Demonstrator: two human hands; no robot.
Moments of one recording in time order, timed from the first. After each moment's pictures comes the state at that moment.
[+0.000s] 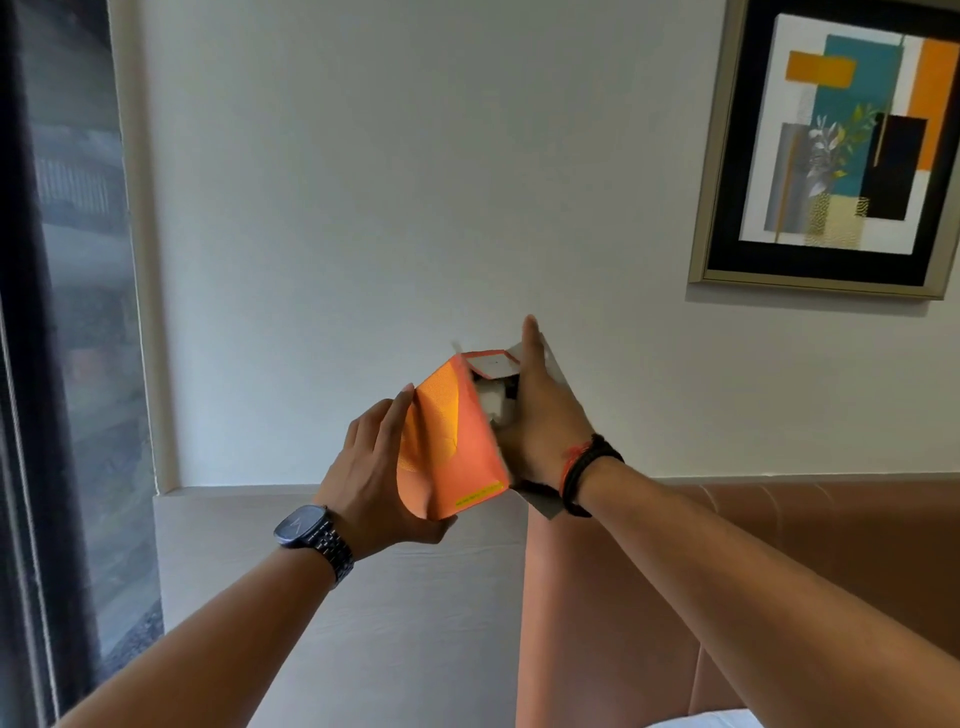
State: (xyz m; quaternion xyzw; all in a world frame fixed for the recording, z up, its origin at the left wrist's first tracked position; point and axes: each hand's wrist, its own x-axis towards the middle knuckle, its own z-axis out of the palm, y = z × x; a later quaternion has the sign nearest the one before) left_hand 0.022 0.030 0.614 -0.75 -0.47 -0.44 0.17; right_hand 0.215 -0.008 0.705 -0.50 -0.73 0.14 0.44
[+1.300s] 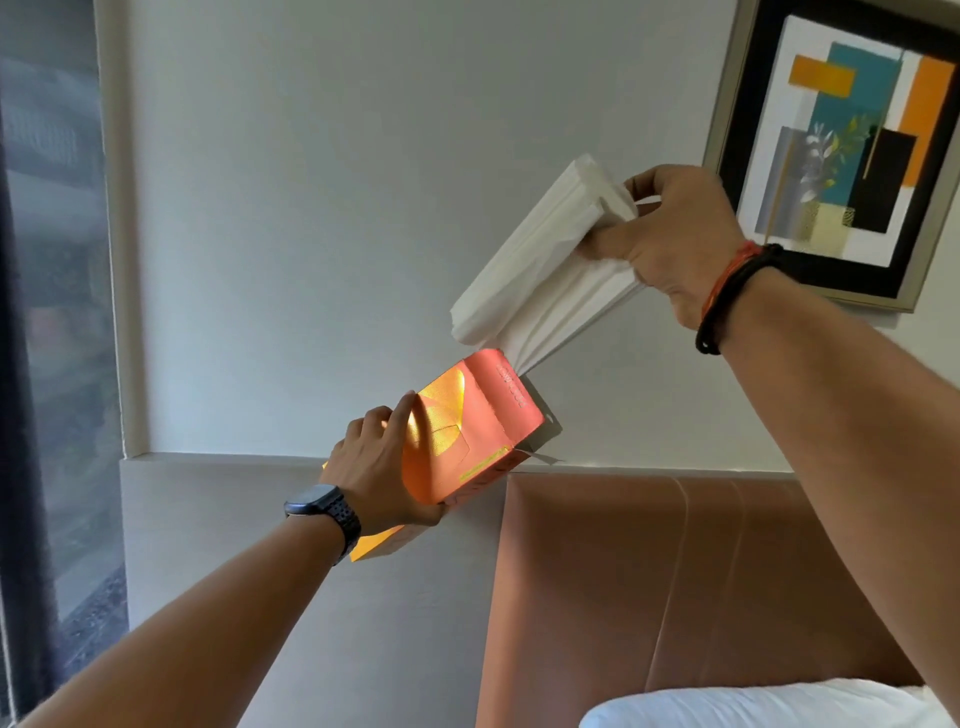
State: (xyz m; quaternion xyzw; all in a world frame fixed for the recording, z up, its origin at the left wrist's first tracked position) left_hand 0.039 0.051 0.594 -0.71 -0.61 -0.33 0.10; right_hand 0.283 -0.027 0.819 -0.42 -0.67 0.10 0.60
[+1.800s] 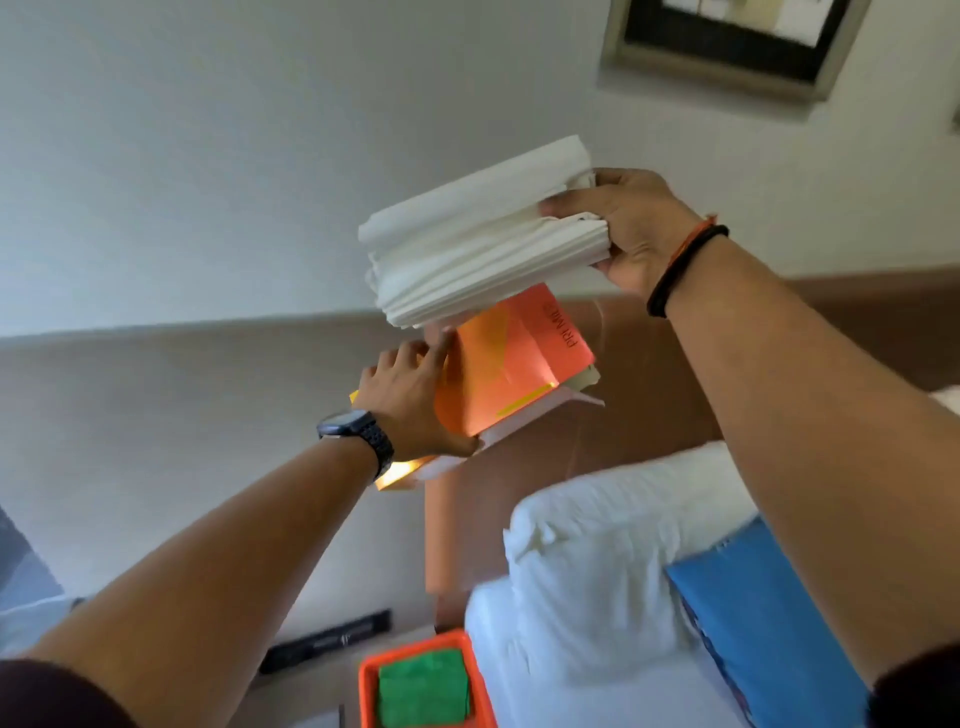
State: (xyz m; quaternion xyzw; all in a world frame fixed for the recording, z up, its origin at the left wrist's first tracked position) left_hand 0.148 0.055 0.512 -0.82 -0.53 -0.24 0.04; right_hand 0.349 0.004 0.687 -0.46 -0.52 0.39 0.61
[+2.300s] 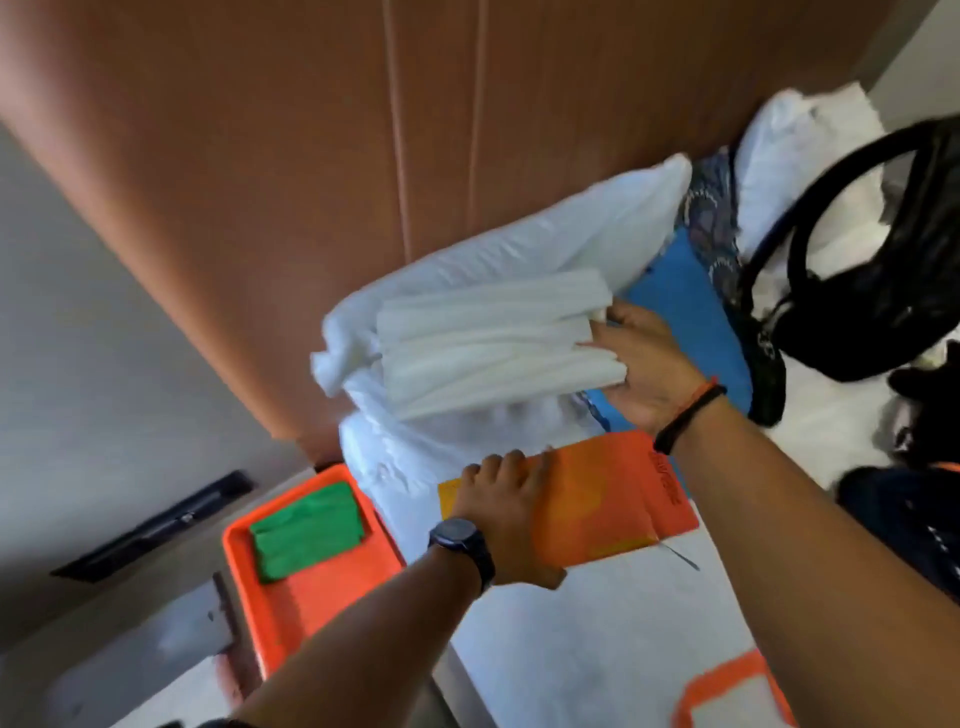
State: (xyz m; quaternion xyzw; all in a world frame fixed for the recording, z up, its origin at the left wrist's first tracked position) left_hand 0.400 -0.077 0.148 -0.93 -0.33 0.01 -0.17; right_hand 0.568 -0.066 0.278 -0.56 -0.25 0.48 0.63
